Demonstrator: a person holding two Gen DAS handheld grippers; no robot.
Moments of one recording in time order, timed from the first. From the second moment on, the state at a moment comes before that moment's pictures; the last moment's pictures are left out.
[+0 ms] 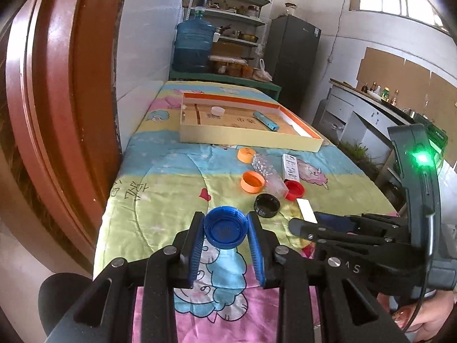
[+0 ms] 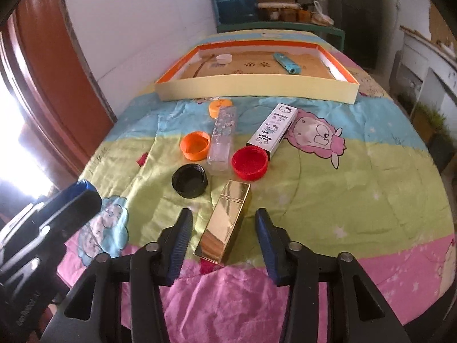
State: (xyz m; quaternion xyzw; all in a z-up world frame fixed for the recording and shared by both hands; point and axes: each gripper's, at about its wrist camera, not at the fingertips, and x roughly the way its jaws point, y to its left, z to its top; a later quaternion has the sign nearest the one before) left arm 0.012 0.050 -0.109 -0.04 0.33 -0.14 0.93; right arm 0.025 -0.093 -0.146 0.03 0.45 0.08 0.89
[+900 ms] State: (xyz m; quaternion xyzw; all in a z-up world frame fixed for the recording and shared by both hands) left arm 0.042 0.024 -0.090 -0.04 0.34 -0.14 0.93; right arm 0.038 -0.143 -0.119 0.08 0.42 0.09 0.90
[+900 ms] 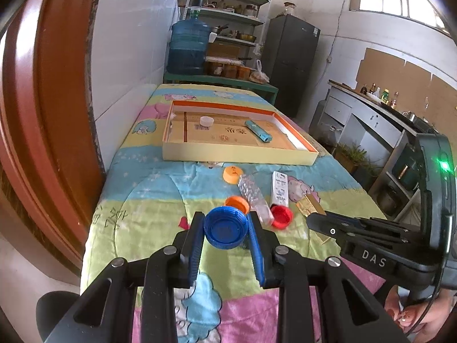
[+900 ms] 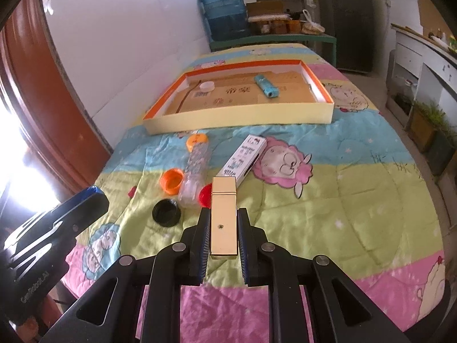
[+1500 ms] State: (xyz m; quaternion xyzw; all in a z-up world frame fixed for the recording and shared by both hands) left arm 0.104 -0.003 -0.067 -0.04 0.34 -0.15 0.93; right arm 0.086 -0.167 -0.095 0.07 0.38 0.08 0.92
